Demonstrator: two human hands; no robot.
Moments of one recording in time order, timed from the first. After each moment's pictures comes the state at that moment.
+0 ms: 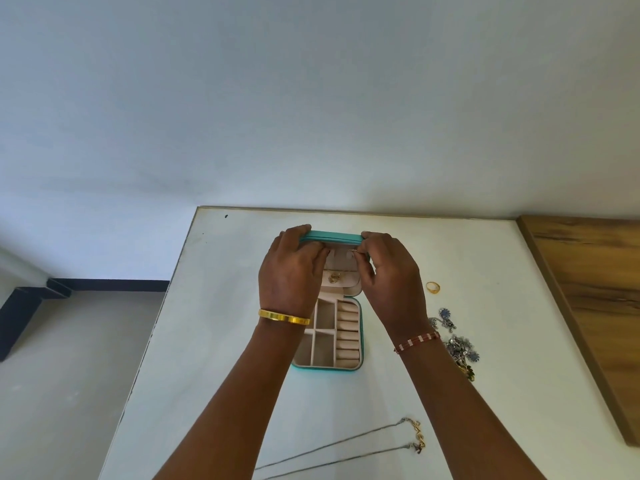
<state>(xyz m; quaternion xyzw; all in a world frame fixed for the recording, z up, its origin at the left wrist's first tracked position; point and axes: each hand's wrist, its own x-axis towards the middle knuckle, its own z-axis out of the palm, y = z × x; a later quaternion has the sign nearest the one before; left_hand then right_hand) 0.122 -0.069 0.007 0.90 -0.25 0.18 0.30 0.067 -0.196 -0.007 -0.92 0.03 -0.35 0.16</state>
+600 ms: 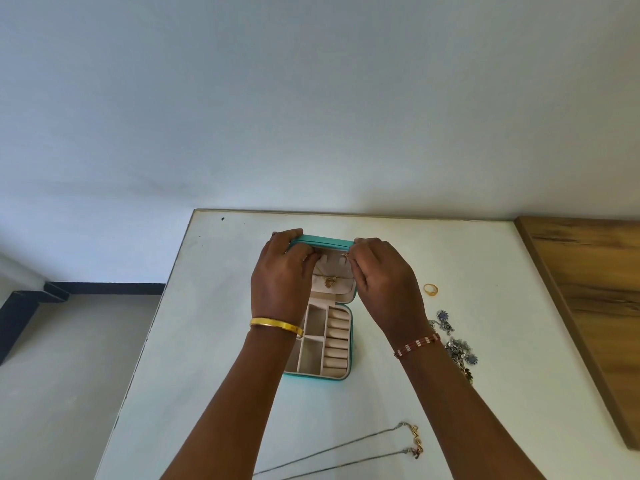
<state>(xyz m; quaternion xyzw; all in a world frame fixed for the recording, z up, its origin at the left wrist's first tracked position) 0.120 -0.065 0.006 0.90 -0.22 0.16 0.35 0.066 -0.197 -0.002 -0.93 -0.03 -0.35 0.10</state>
